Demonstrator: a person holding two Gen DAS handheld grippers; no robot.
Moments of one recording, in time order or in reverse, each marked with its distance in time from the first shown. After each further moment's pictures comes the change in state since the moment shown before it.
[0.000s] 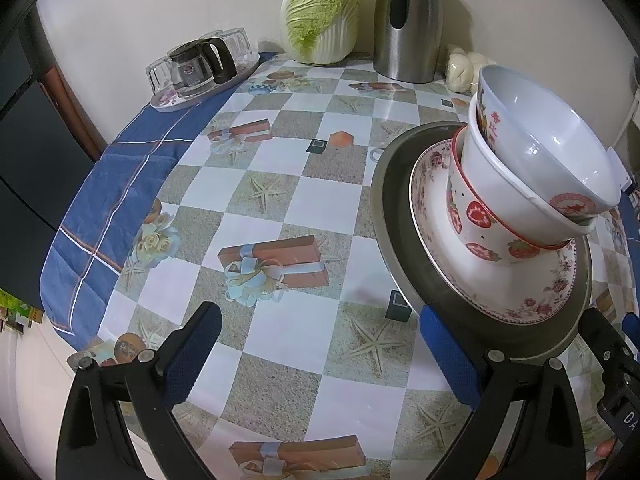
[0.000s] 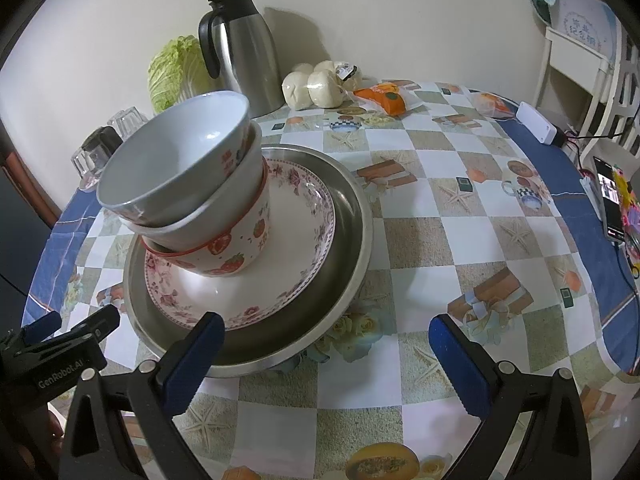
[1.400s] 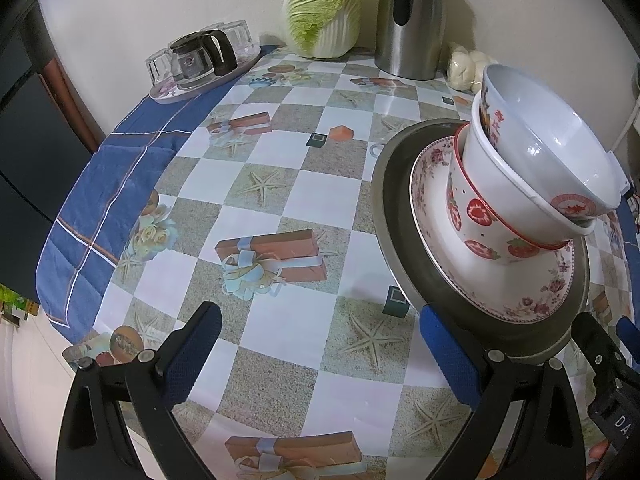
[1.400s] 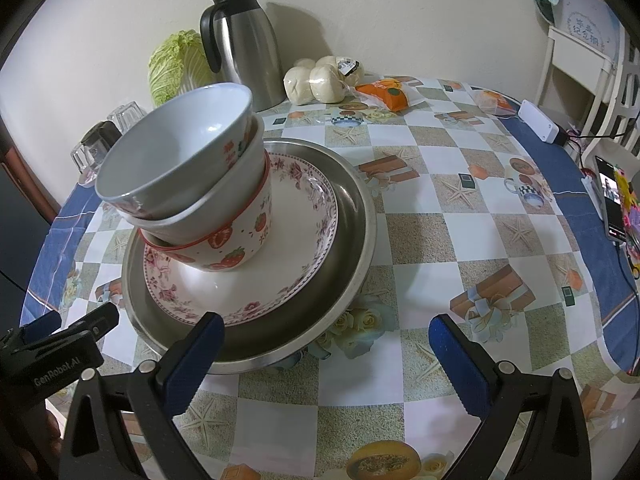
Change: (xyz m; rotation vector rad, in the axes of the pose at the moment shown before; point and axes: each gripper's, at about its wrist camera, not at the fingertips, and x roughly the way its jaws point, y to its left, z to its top) left arm 0.002 0.002 0.000 -0.020 0.022 -0.016; right arm 0.002 0.001 -0.001 -0.004 0.010 0.000
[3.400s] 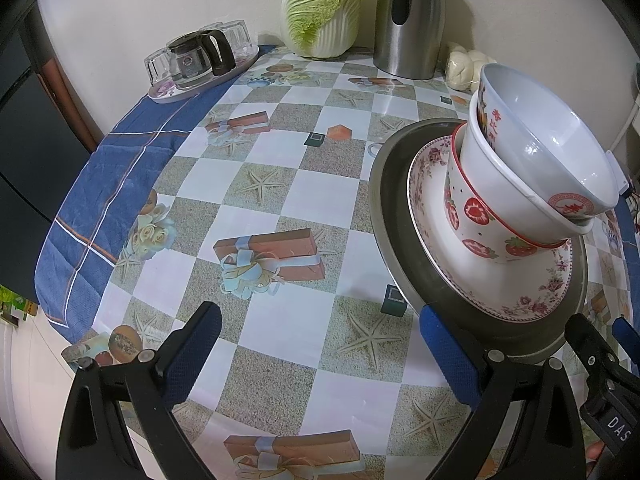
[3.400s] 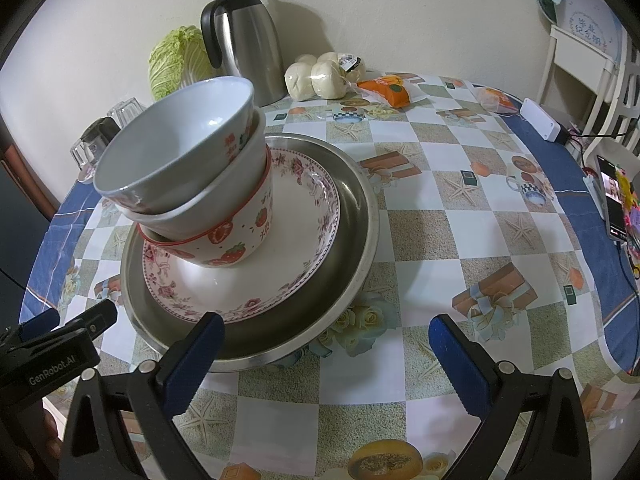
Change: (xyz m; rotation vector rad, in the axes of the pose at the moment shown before) left arm -0.001 0.000 0.000 0.002 0.002 -0.007; right arm 0.003 0.002 -0.001 -0.003 0.008 0.001
